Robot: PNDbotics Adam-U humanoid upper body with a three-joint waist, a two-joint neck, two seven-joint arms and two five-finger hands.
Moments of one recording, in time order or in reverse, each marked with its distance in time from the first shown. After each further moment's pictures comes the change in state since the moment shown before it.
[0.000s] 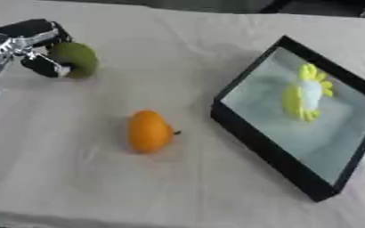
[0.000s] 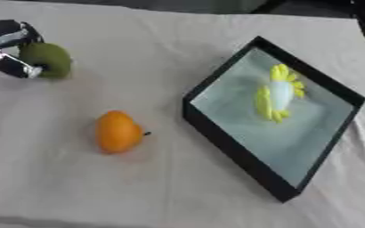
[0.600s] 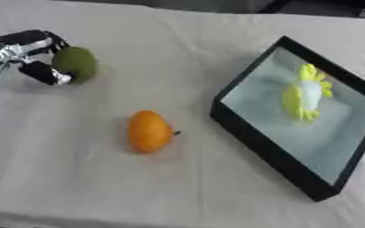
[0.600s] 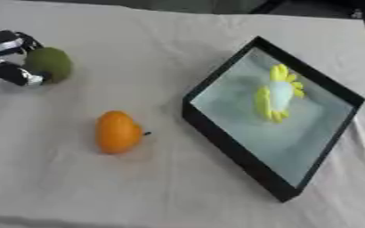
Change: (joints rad) left arm 0.007 -0.032 0.020 0.223 -0.024 -0.010 -0.042; right arm -0.009 -0.004 -0.002 0.000 0.005 0.001 -0.009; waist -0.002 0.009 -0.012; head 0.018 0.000
